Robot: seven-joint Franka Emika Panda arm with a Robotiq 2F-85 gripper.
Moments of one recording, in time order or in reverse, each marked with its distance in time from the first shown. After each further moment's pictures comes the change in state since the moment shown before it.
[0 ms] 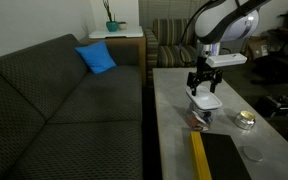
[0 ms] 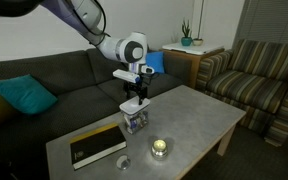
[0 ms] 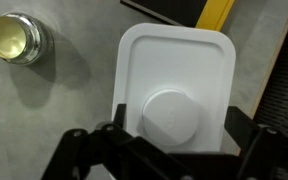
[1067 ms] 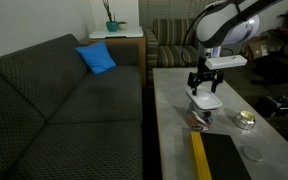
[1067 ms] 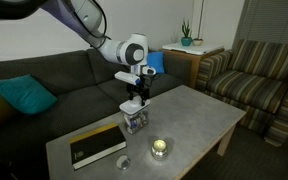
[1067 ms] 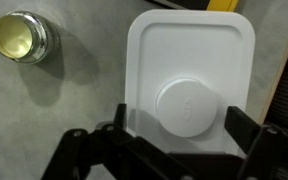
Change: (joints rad) arm 0.004 0.015 -0.028 0.008 0.001 0.050 0.065
